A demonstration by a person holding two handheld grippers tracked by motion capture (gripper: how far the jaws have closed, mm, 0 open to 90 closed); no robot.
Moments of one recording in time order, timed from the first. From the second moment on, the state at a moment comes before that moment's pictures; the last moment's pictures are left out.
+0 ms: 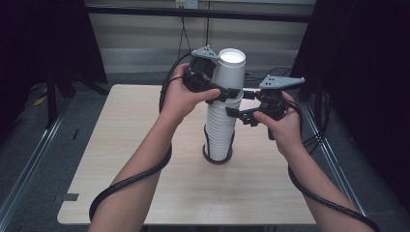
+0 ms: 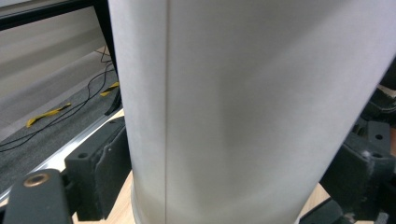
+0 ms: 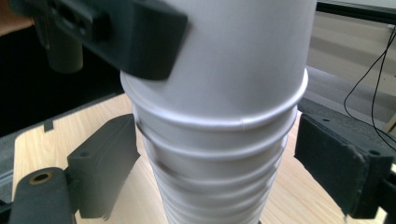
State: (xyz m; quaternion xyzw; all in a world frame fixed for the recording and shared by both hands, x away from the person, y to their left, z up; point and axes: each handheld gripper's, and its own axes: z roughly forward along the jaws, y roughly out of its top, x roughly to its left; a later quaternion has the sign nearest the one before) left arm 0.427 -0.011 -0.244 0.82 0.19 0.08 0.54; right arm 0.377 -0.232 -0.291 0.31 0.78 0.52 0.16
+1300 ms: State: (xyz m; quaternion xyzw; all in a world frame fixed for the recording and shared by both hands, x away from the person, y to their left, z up) left arm 0.425 -0.013 -0.238 0.81 0.22 0.09 0.54; right arm 0.383 -0.221 -0.298 0.32 0.76 0.53 0.17
